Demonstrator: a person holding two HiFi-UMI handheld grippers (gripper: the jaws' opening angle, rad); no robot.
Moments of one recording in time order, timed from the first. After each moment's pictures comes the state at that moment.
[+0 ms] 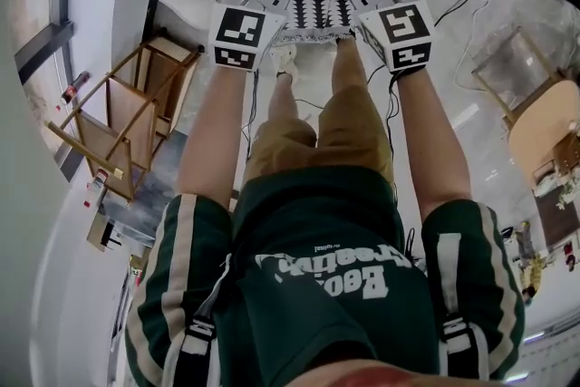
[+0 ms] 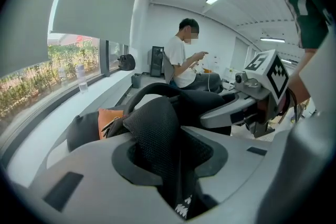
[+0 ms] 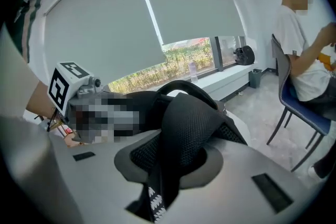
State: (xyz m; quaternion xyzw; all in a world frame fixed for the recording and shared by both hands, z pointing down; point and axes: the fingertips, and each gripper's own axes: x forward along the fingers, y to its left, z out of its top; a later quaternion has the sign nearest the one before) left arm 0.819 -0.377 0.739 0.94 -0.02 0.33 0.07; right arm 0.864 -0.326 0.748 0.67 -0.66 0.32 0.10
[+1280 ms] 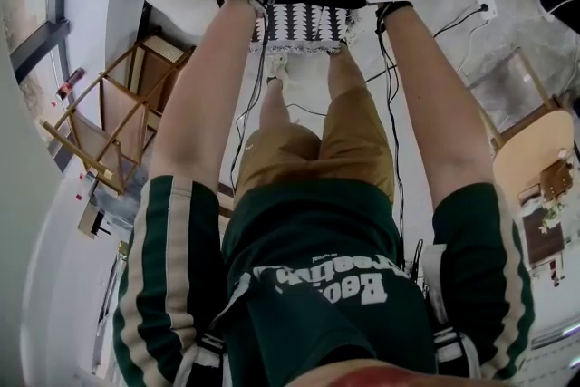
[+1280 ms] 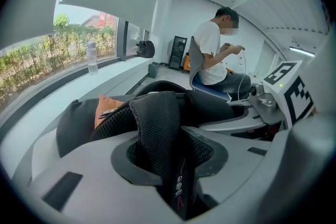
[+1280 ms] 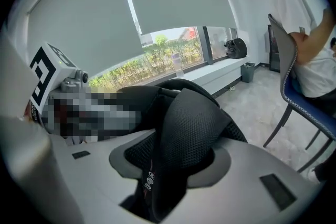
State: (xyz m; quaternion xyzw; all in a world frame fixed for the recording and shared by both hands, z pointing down) left arm 0.948 -0.461 0.830 0.91 -0.11 0.37 0.14; right arm 0.994 -0.417 0.849 0.69 -0.62 0.35 0.12
